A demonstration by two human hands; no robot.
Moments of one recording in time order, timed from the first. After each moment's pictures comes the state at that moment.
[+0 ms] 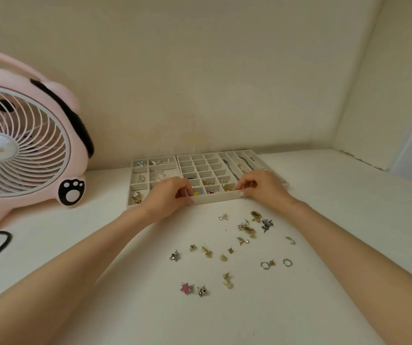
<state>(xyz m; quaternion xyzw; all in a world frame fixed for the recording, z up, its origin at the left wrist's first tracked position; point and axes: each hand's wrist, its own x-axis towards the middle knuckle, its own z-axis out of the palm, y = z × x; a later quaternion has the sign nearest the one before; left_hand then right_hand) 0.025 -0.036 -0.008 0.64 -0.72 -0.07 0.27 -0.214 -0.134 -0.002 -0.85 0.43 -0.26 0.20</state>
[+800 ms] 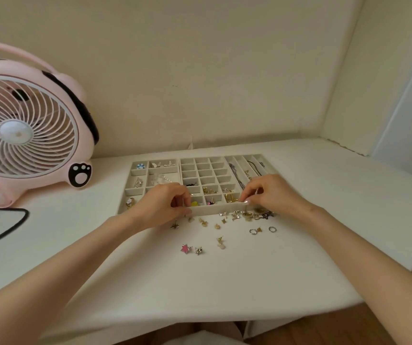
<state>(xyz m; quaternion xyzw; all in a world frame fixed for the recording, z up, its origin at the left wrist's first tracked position) 0.002 0.045 -0.009 0.59 -0.76 -0.08 0.25 -0.253 -0.042 0.007 -0.85 0.42 -0.22 0.24</state>
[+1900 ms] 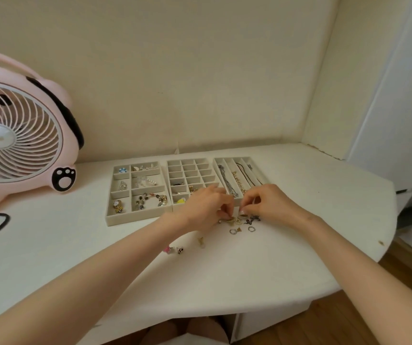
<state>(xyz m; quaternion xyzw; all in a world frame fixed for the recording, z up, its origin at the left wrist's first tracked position) -0.103 0.010 -0.003 0.50 -0.85 0.01 0.16 -0.286 -0.028 0.009 -0.83 0.46 -0.20 0.25</state>
